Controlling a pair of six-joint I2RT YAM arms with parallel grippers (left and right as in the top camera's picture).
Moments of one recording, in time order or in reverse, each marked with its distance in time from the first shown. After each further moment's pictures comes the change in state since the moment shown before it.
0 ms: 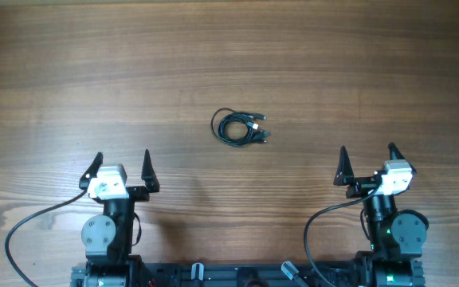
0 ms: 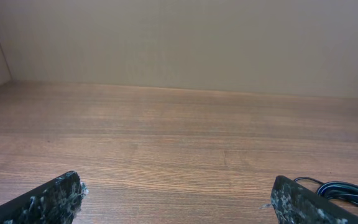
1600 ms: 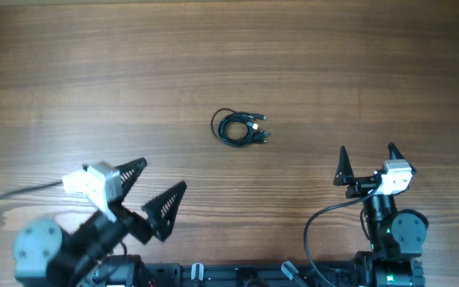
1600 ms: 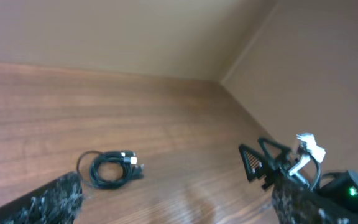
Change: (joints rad) left arm 0.018 0.388 0.874 -0.705 0.731 -0.248; right arm 0.000 0.005 0.000 0.002 0.000 0.000
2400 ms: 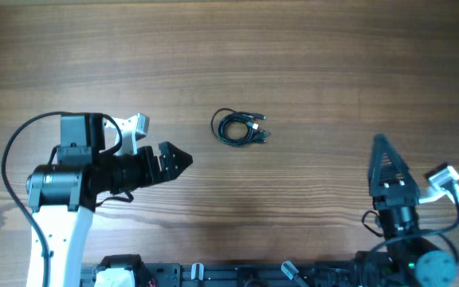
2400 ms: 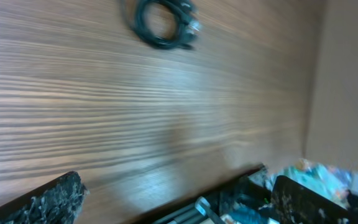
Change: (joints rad) left arm 0.000 0.655 0.121 -0.363 -0.042 0.022; right arm 0.000 0.029 0.267 0.151 -0.178 1.150
